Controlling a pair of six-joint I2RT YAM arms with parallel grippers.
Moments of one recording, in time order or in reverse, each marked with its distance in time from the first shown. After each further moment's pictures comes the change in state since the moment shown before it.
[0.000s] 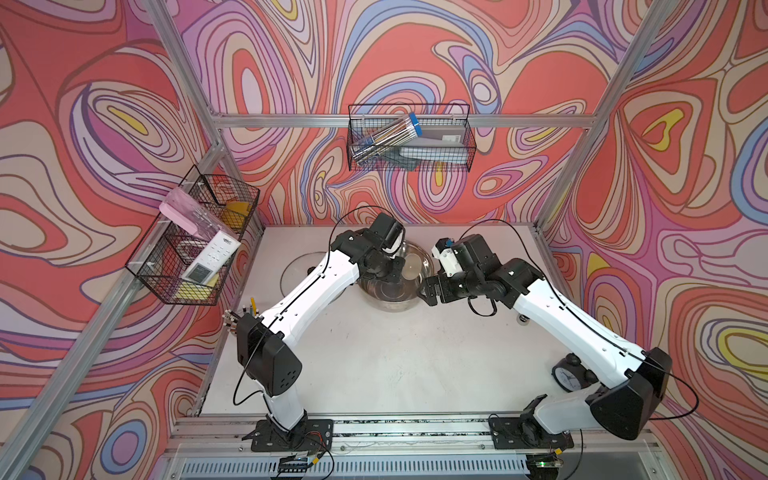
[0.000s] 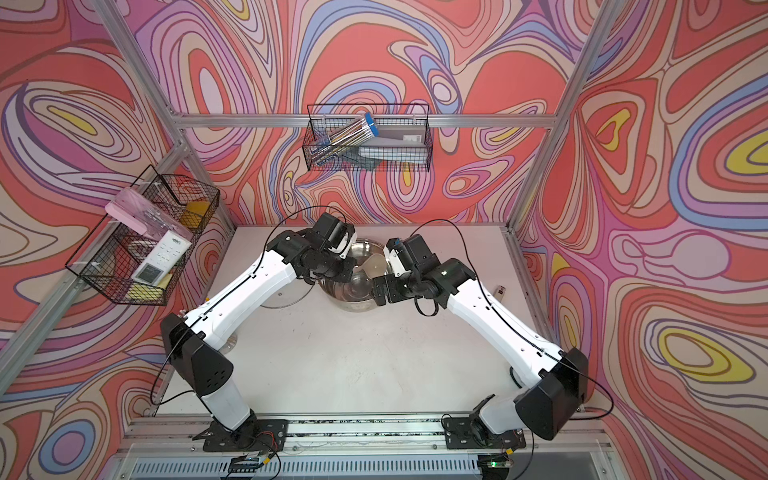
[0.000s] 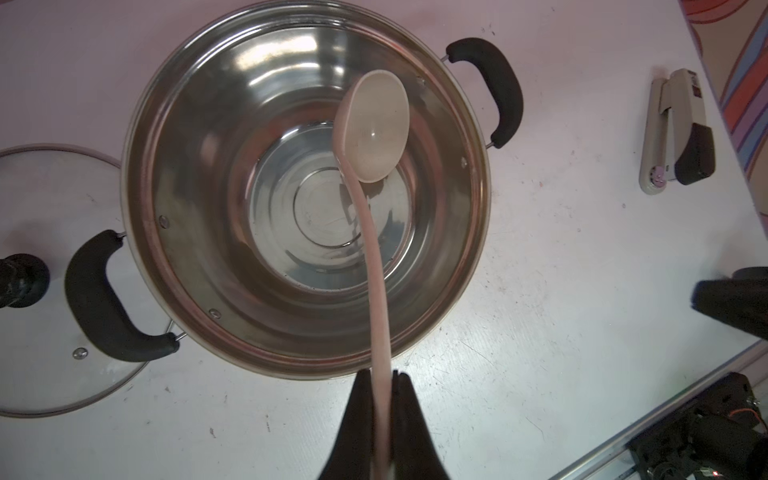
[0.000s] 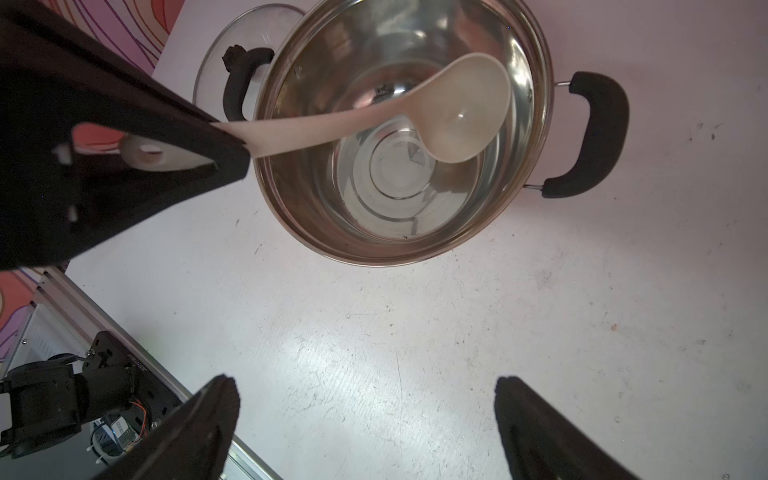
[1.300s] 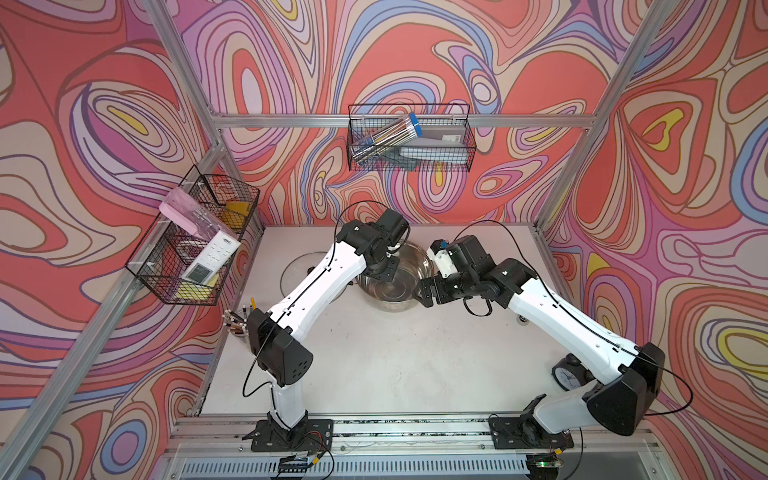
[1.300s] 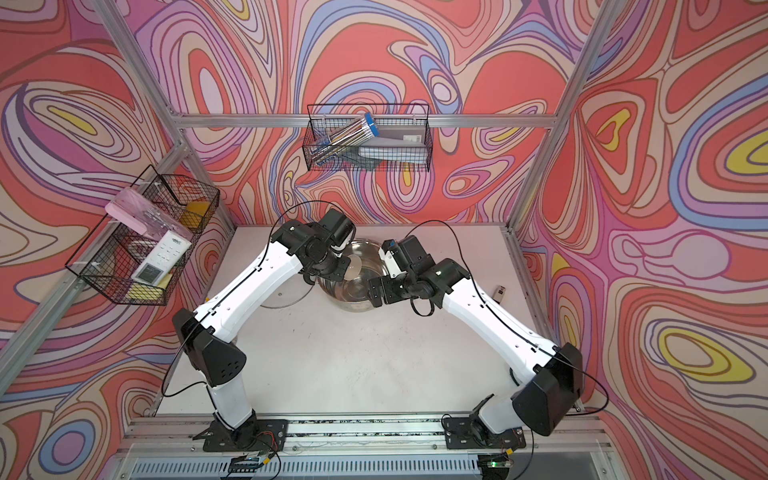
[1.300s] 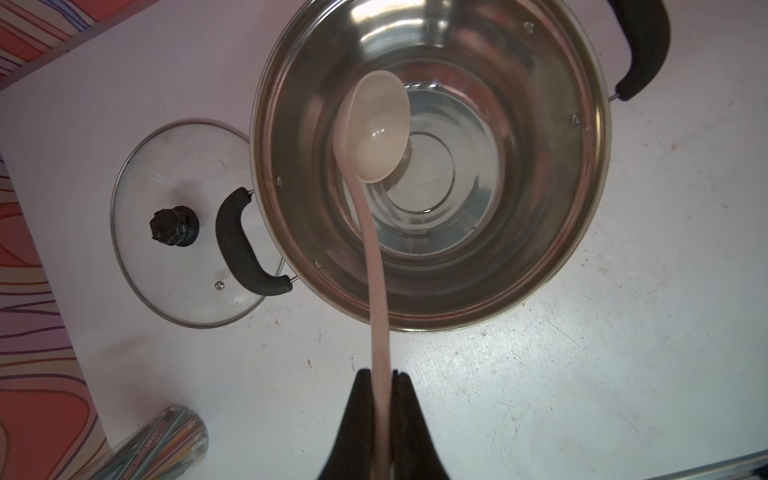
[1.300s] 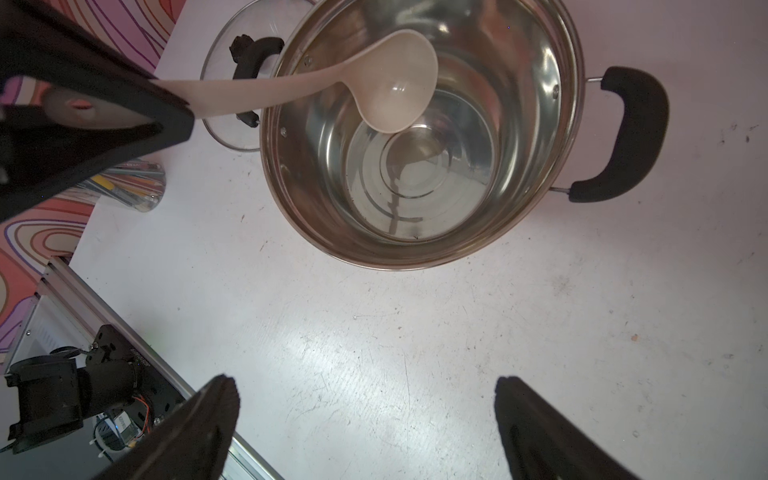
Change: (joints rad) left arm -0.016 0.117 0.239 -0.273 -0.222 0.036; right arm 0.018 0.026 0.000 0.017 -0.010 -0.001
